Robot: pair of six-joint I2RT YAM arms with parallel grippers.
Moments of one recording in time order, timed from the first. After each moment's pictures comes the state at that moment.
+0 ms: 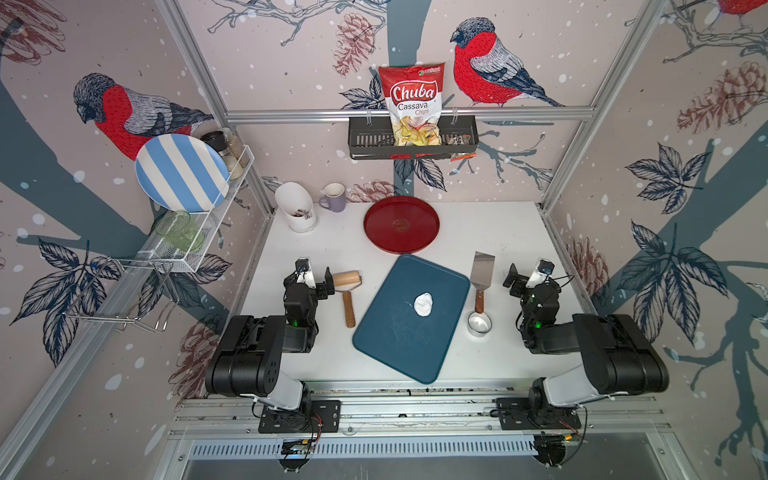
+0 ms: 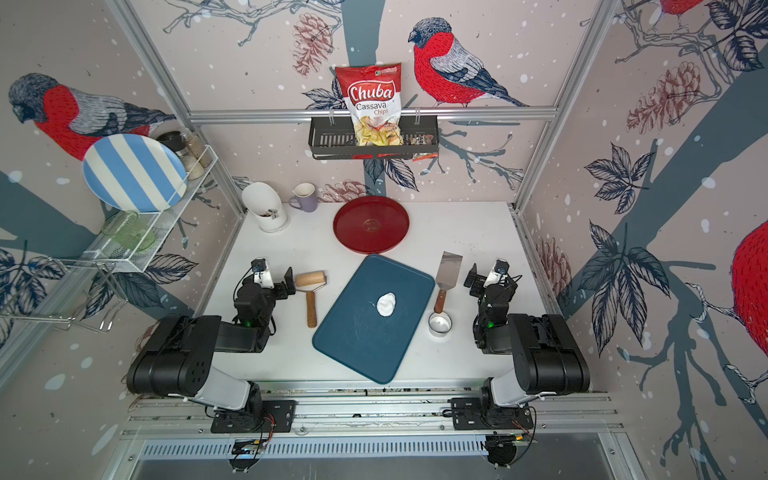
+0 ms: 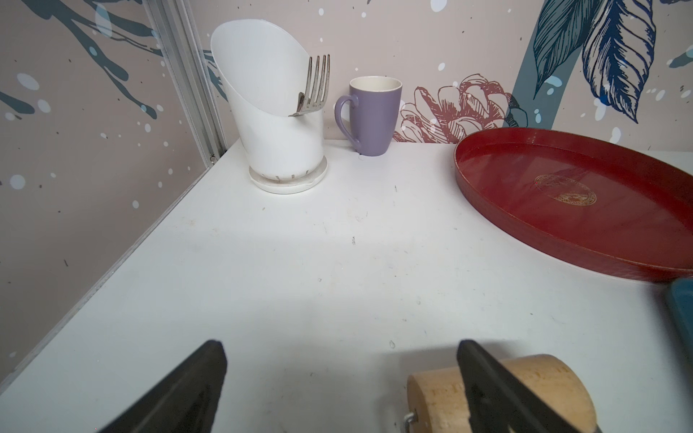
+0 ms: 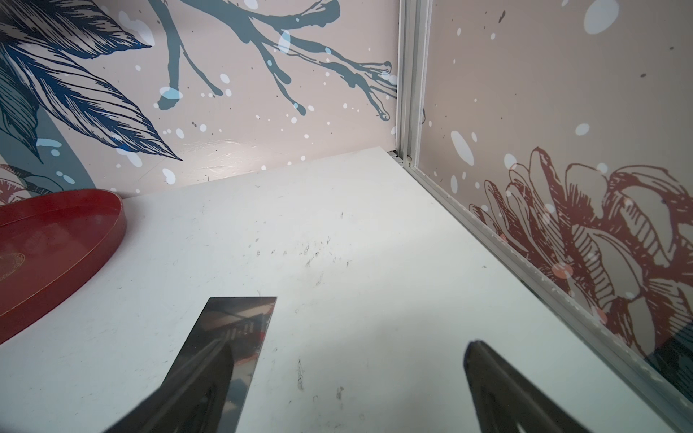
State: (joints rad) left arm -0.02 1.52 0.26 1.05 -0.08 -0.02; right arm 0.04 1.51 0.21 1.12 0.24 0.09
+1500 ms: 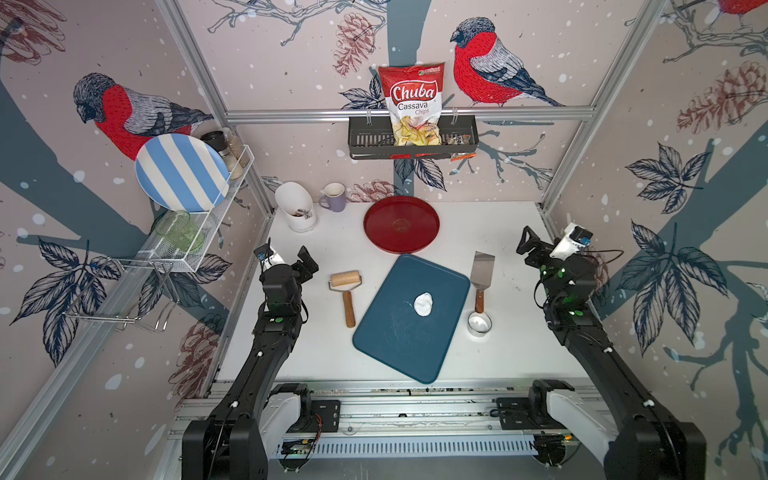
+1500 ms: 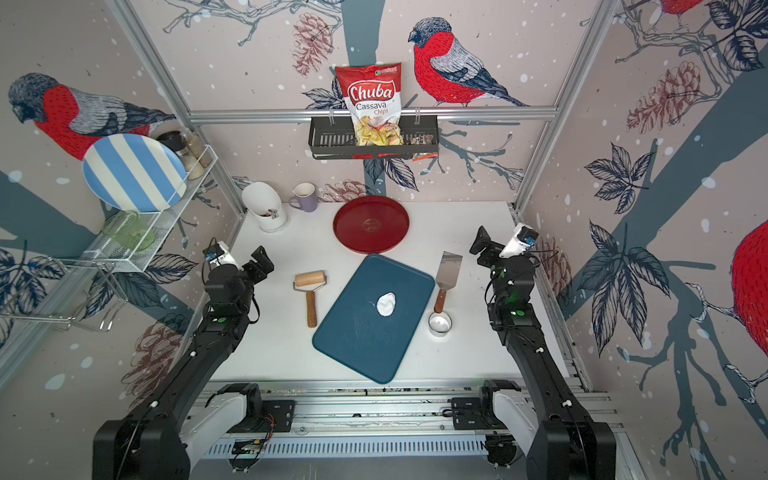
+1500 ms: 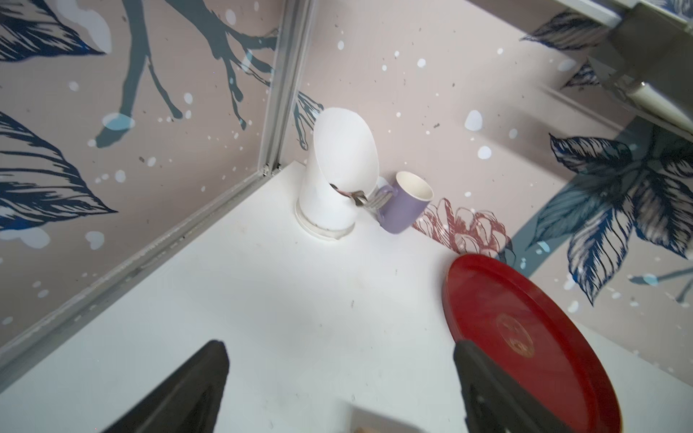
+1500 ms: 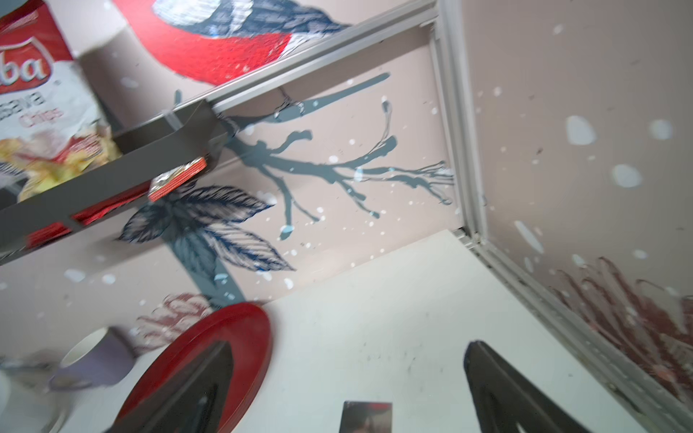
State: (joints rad) left arm 0.01 0.96 0.51 0.20 -0.19 -0.45; right arm 0.07 0.96 0.61 0.31 0.04 0.32
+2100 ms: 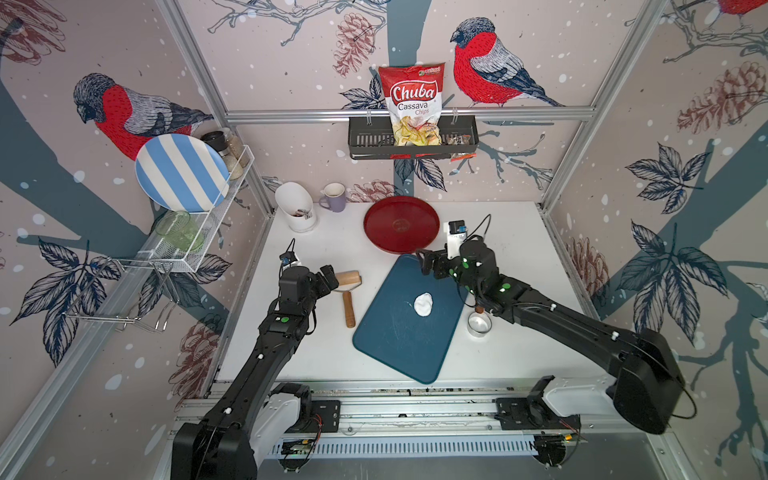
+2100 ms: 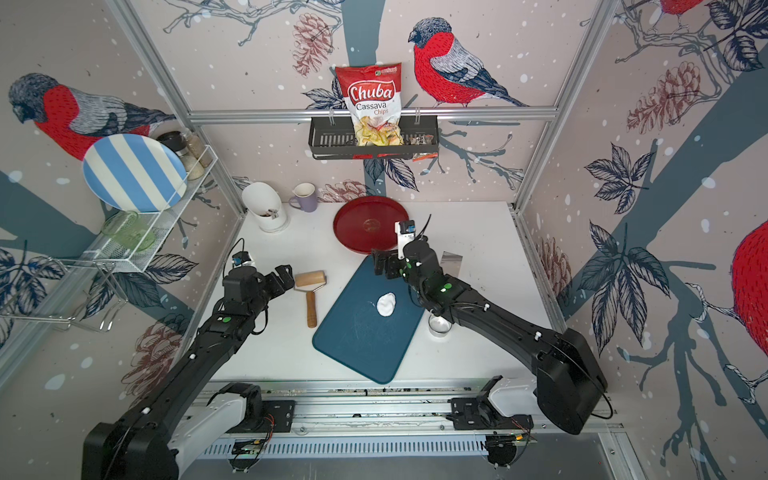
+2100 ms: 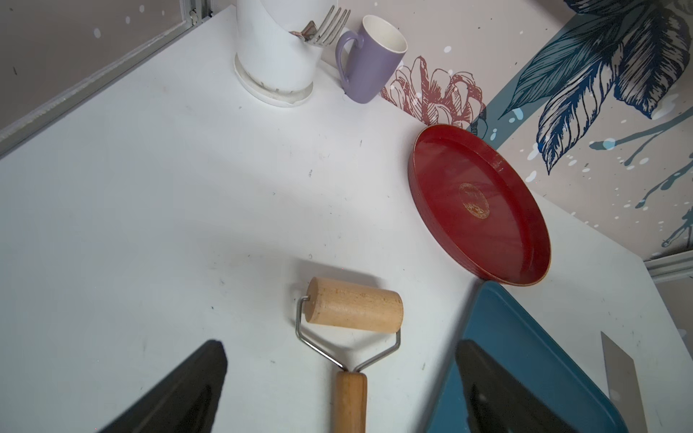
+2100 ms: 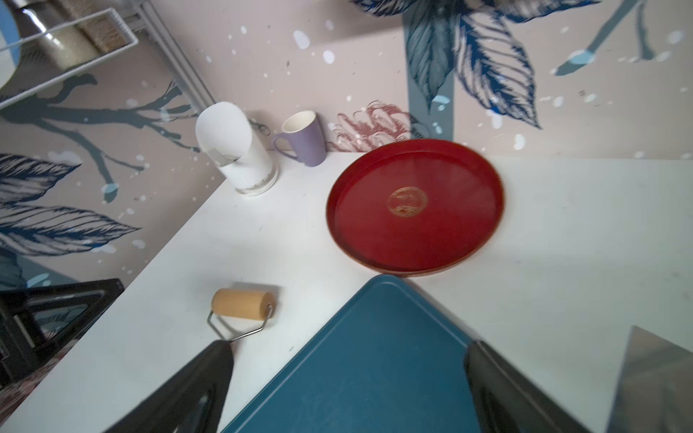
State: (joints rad) left arm -0.12 0.93 0.54 -0.12 -0.08 -0.53; right arm 0.82 1.38 0.97 0.04 0.18 0.33
